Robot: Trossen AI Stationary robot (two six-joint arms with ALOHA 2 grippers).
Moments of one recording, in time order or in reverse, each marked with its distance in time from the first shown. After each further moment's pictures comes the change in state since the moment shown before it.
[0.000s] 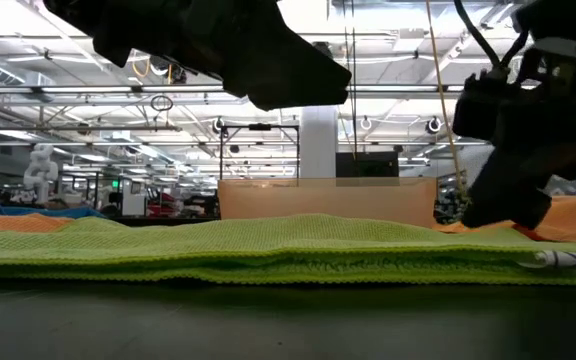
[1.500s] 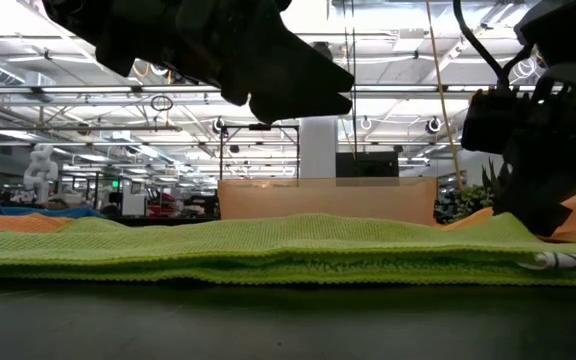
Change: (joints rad) left arm 0.006 0.031 -0.001 0.024 0.074 -0.079; right arm 0.008 0.002 0.000 -0.094 -0.005 0.009
